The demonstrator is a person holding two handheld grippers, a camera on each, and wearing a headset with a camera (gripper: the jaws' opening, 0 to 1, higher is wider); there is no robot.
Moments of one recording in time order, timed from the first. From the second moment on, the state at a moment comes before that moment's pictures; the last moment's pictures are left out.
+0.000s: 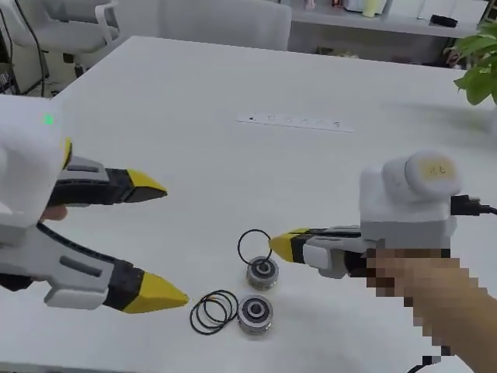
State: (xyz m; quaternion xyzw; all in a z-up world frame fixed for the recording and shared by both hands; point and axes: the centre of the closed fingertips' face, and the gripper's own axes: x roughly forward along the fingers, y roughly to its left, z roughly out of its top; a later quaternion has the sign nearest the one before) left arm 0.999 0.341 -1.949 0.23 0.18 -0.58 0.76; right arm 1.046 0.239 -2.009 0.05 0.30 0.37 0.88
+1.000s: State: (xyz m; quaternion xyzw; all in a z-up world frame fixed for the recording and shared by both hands) left arm 0.972 0.369 -1.991 0.15 0.23 -0.51 0.81; right arm 1.014 0.284 -2.042 -0.01 0.33 0.45 0.83
